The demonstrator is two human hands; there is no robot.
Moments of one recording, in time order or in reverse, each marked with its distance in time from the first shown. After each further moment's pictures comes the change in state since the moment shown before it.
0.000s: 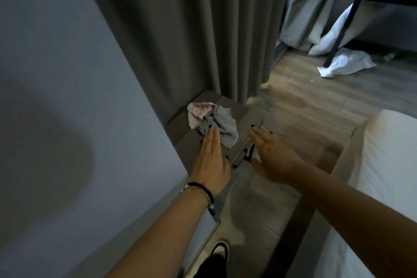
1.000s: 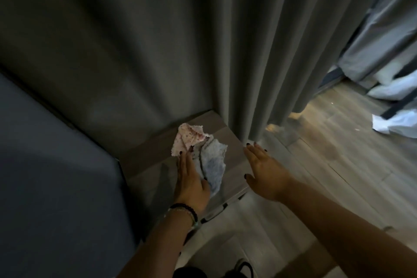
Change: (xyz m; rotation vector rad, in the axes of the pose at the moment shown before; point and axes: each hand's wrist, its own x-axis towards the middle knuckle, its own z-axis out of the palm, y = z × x) left_hand 0.234 -0.013 0.107 -0.321 0.245 -0.613; right_hand 0.262 0.174 -0.054 -0.072 -0.260 -0.258
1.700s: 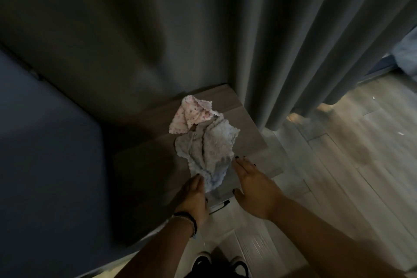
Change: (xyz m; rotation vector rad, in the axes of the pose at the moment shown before) left_hand 0.030 -0.124 0.121 0.636 -0.248 -0.109; right_hand 0.082 0.038 0.135 0.059 -0.104 -0.230
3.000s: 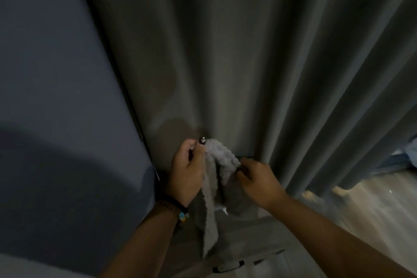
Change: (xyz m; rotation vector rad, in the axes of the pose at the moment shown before) left_hand -0.152 0.005 -0.347 -1.273 0.851 0.197; right_hand -0.021 -0.170 -0.201 0.258 0.475 -0.252
